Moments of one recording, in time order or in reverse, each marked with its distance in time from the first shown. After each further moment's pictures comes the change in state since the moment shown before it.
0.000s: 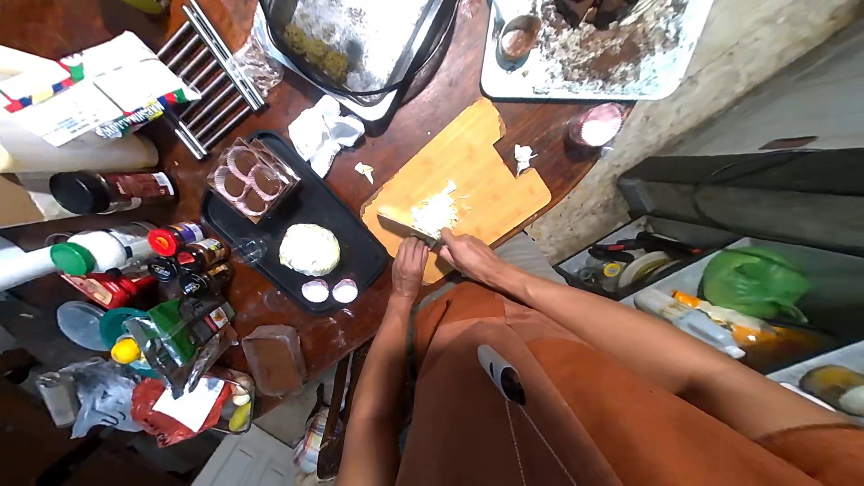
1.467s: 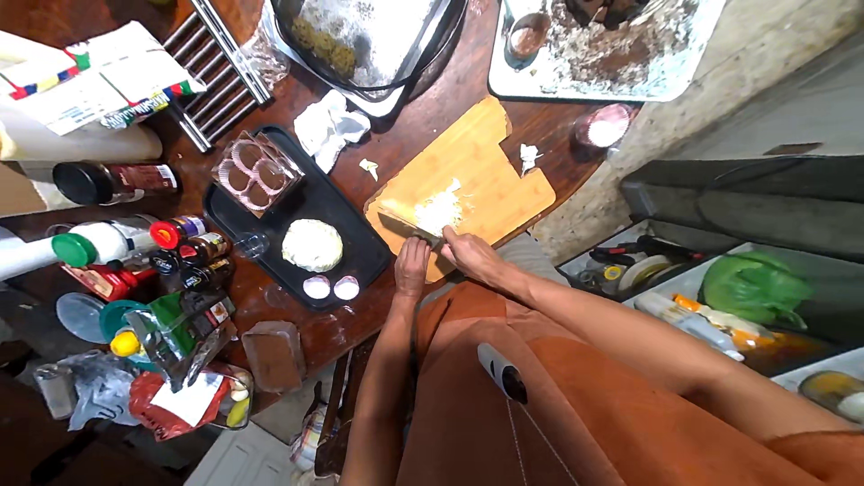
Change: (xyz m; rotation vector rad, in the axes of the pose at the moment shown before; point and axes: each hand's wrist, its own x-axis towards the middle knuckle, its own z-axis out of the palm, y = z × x) left_hand -0.005 0.002 0.002 0.019 0.024 -0.060; right_hand 0.000 -0.008 0.000 0.002 0.028 -0.022
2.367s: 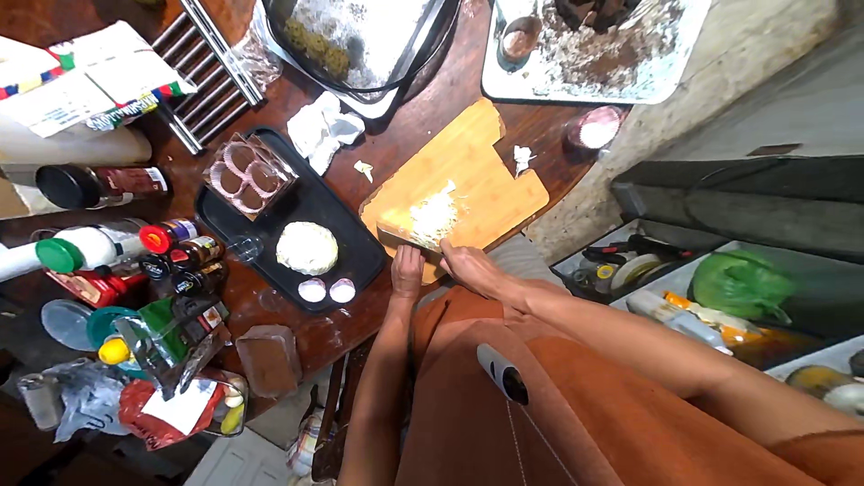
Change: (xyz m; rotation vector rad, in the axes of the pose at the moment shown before) left_hand -0.003 0.002 0.003 0.032 0.014 -0.004; right_hand -0.018 -0.006 0.003 -0.102 -0.070 0.020
